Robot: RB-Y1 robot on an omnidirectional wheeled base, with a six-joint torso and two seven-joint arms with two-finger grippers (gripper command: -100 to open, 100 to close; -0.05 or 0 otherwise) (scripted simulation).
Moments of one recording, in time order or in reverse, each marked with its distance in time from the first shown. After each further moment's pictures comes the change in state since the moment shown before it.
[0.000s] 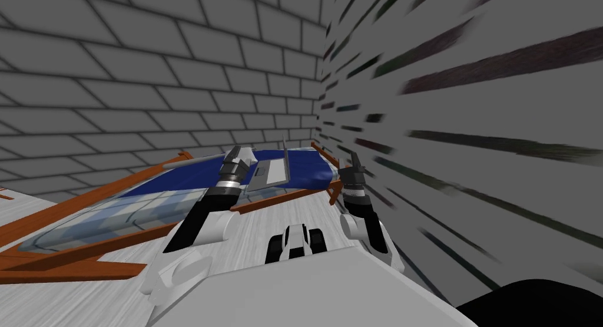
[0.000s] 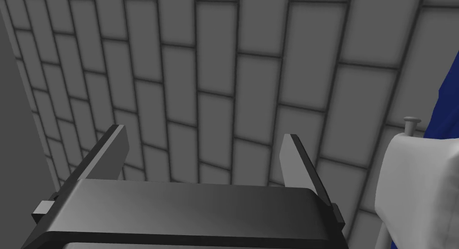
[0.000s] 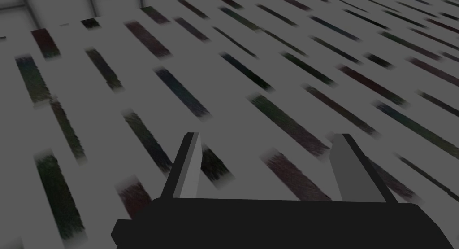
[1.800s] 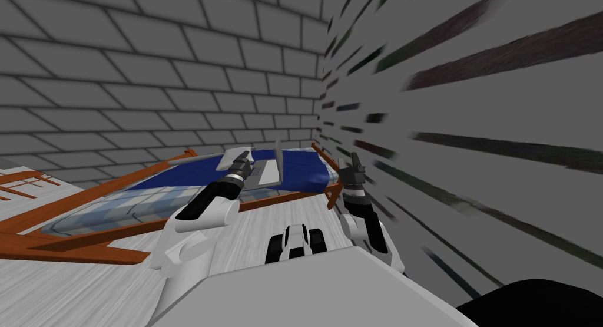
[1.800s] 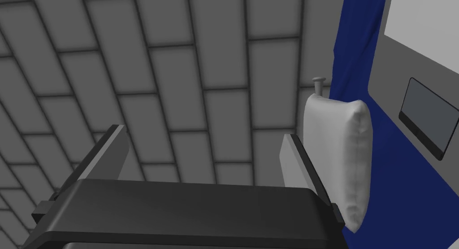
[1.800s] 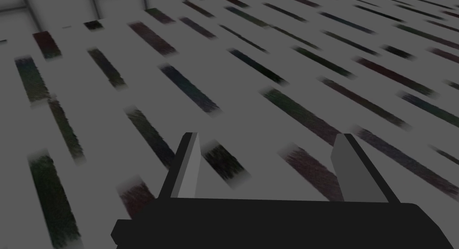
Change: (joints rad) left arm -0.153 0.020 0.044 0.016 -0.014 0.482 -0.029; right arm 0.000 0.000 0.000 0.000 0.000 0.000 0.000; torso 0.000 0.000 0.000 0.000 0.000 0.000
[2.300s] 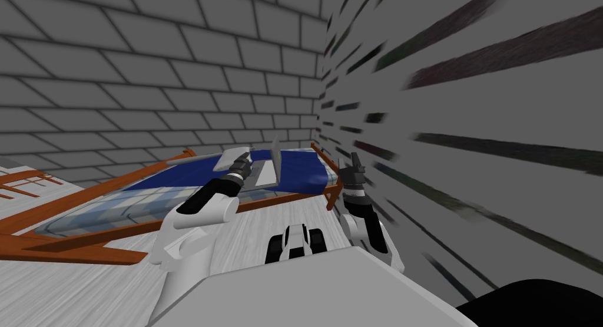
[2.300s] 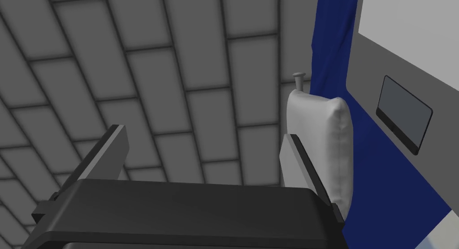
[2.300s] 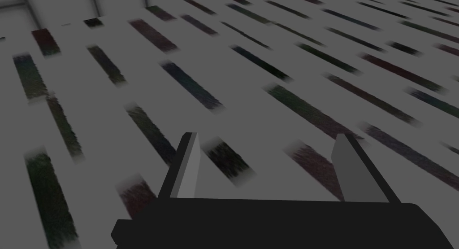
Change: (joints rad) left arm -0.041 0.012 0.015 -0.001 0.000 0.128 -0.011; right arm 0.000 0.000 0.000 0.000 0.000 0.000 0.000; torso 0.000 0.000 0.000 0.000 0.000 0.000
